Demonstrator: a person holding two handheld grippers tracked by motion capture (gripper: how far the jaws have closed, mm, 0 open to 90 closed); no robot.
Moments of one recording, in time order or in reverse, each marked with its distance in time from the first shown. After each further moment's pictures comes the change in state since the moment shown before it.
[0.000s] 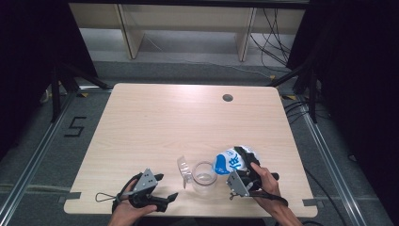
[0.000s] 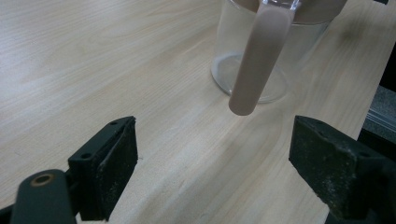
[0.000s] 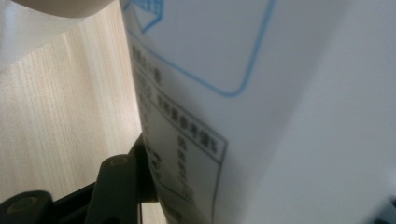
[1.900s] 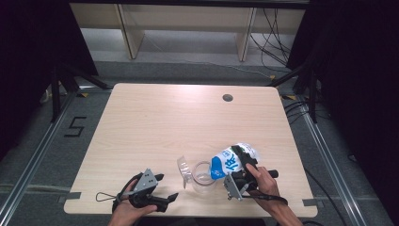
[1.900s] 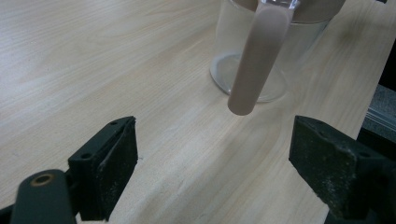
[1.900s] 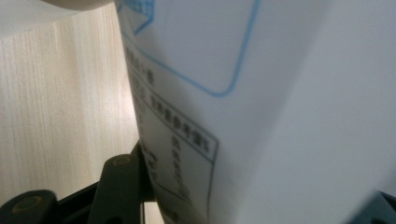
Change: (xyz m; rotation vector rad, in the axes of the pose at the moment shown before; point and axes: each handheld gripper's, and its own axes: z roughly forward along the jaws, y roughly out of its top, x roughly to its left) left arm 0.002 0.000 0.000 0.019 0.001 0.026; right arm -0.003 0.007 0.003 -0.008 -0.086 -0.274
